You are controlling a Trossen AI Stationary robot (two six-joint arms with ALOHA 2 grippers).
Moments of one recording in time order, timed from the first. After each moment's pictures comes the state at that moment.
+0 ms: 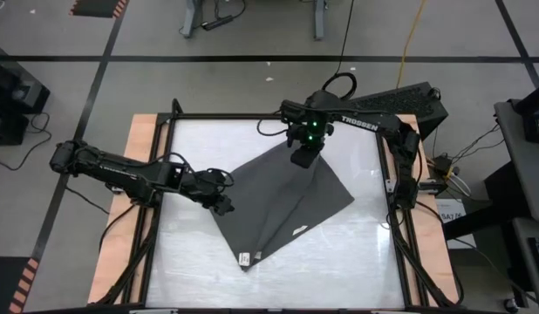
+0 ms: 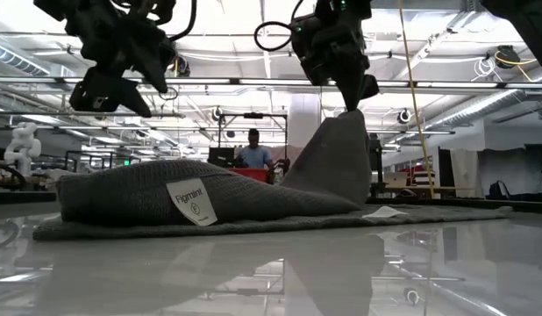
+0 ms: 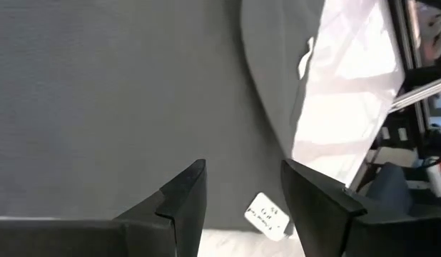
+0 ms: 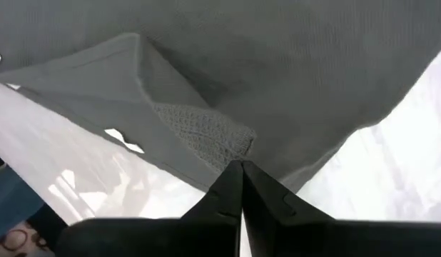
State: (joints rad) left arm -0.13 1.13 0.73 -0.44 0.08 -1.14; right arm -0.39 1.95 1.91 -1.57 -0.25 0.19
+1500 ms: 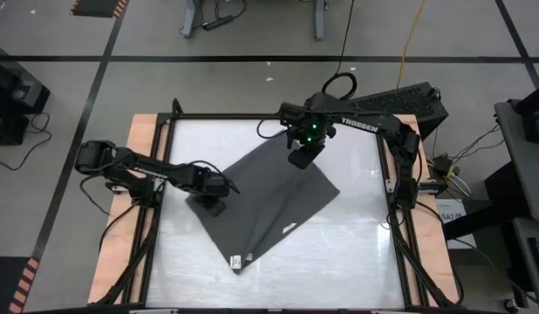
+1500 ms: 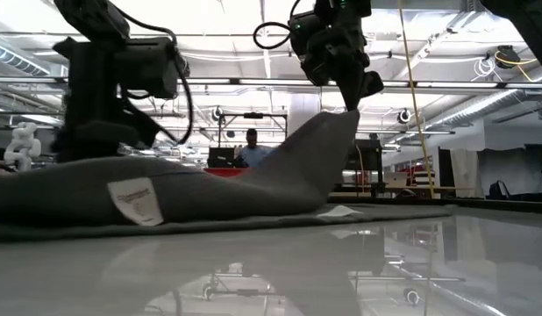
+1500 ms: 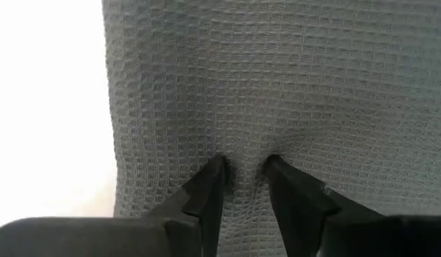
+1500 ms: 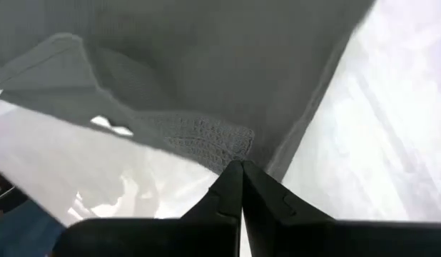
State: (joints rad) left arm -0.02 1.48 0.67 -0.78 0.05 -0.87; right arm -0.37 1.95 1.91 -1.57 -0.23 0.30
